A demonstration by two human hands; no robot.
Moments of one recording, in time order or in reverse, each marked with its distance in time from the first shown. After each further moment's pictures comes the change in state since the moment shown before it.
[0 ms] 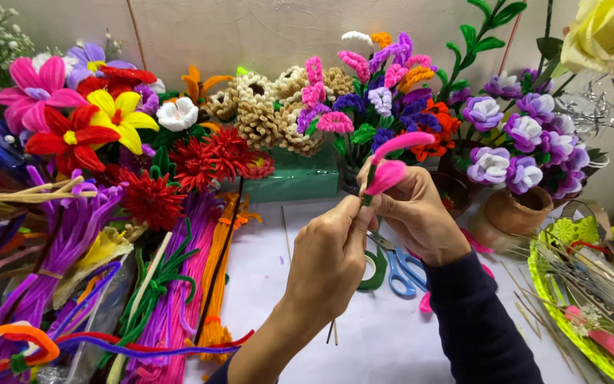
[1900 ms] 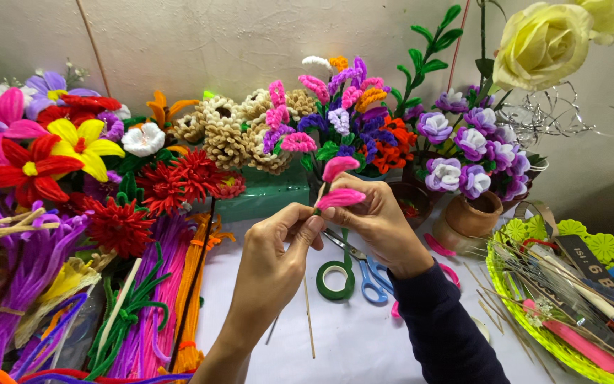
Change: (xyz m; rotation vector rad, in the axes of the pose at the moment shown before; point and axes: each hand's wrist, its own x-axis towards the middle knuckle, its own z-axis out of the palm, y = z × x) left_hand 0.009 0.005 -0.020 -0.223 0.022 -0.037; right_hand 0.002 -0.019 0.016 -0.332 0.044 -0.029
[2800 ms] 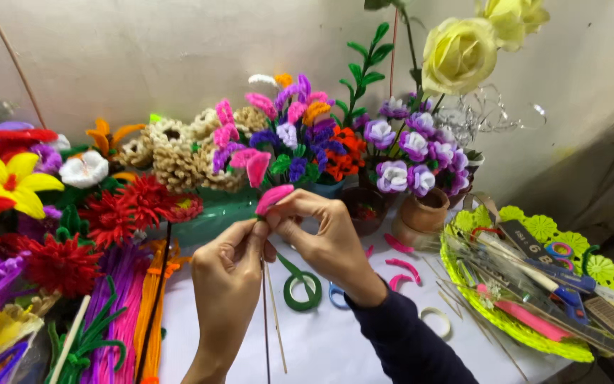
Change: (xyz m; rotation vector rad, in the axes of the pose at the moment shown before) left_hand -0.002 -0.003 0.015 0.010 0.217 0.007; right_hand -0.011 -0.024 0.024 -0.472 0.212 -0.114
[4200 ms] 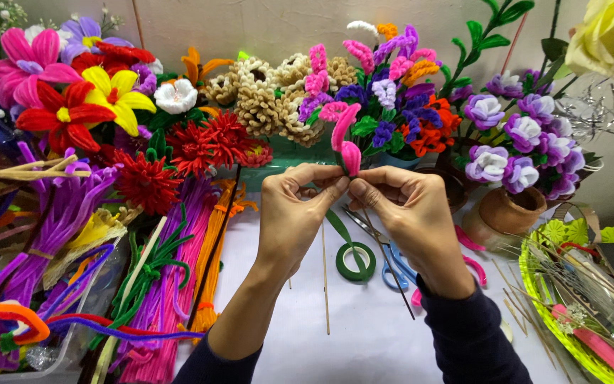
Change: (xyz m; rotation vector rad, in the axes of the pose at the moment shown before) left_hand 0.023 -0.033 -0.008 -0.334 0.011 -0.025; right_hand 0.001 0.014 0.017 0.047 0.087 0.348
